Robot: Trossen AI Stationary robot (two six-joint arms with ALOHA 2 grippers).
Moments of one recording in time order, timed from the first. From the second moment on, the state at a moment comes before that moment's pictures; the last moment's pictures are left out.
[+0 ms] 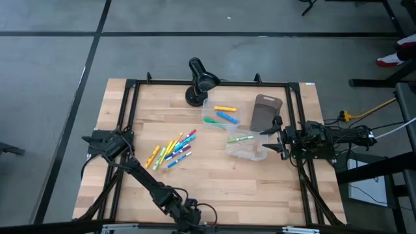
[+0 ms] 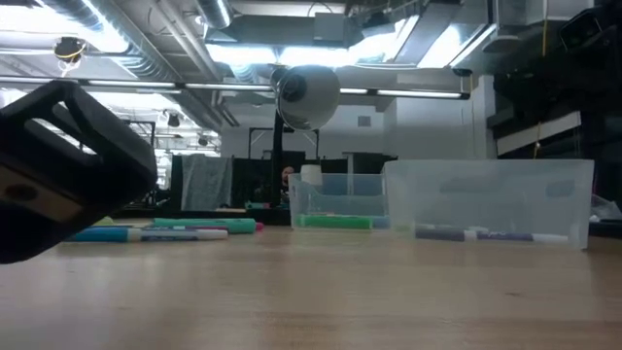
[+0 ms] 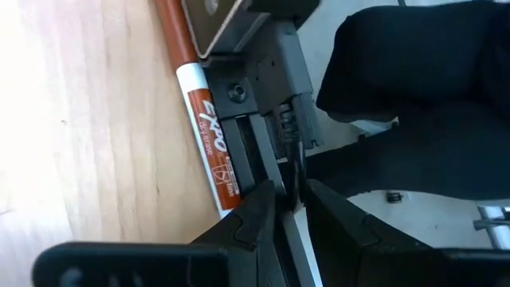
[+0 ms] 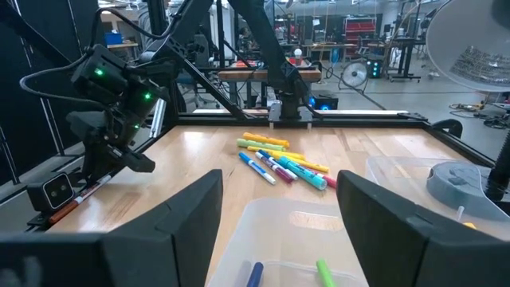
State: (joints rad) left arm -0.72 2.14 1.31 0.00 0.08 -0.58; right arm 0.09 0.01 0.01 0.02 -0.02 0.02
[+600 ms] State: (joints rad) left arm -0.70 2.08 1.31 -0.25 -0.20 -0.62; right arm 0.09 0.01 0.01 0.02 -0.02 0.02
